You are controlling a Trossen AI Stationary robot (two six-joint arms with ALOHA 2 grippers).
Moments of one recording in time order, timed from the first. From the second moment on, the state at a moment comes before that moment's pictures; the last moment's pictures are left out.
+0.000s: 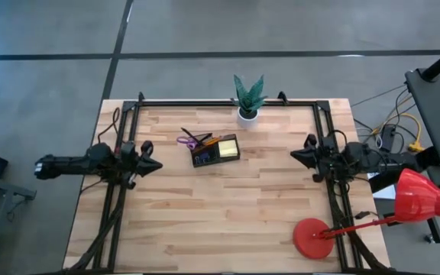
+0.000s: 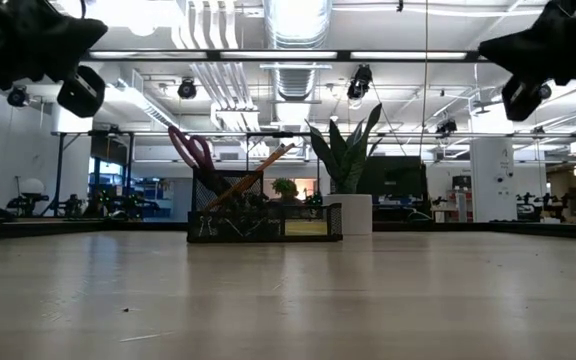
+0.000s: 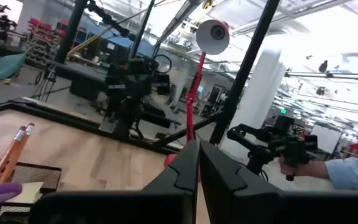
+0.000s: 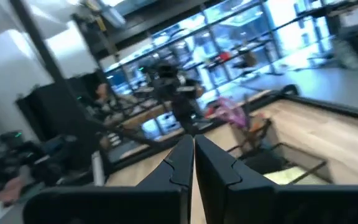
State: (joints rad) left arm -0.02 0.03 0.04 0.17 0.12 -0.41; right arm 0.06 0.00 0.09 0.03 0.14 0.44
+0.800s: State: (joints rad) left arm 0.02 0.04 0.04 0.17 0.10 -0.46; right arm 0.07 0.04 0.19 -0.23 -0.02 0.21
